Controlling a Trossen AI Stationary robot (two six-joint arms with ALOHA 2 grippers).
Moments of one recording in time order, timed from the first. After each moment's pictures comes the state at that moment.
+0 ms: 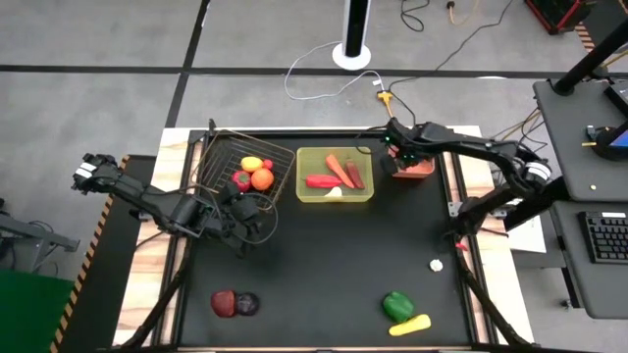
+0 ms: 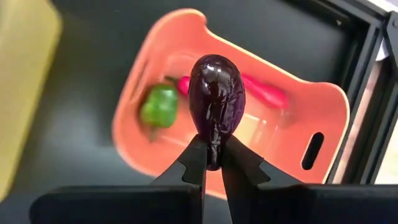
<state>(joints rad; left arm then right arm) -0.40 1.14 0.92 -0.77 -0.67 -0.59 -0.66 1.47 1.00 -0.95 0.29 0.52</state>
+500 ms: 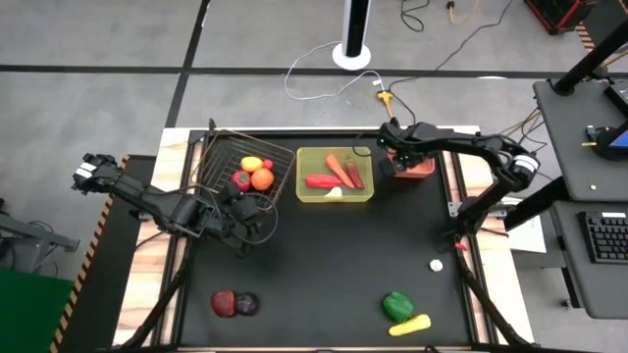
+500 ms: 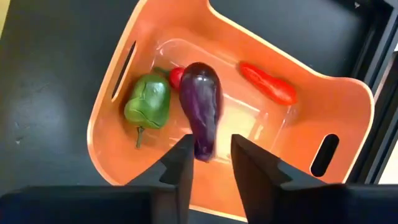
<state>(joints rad) -0.40 1.14 0.92 -0.77 -0.67 -0.59 -0.68 1.57 1.00 -0.94 0.29 0.51</state>
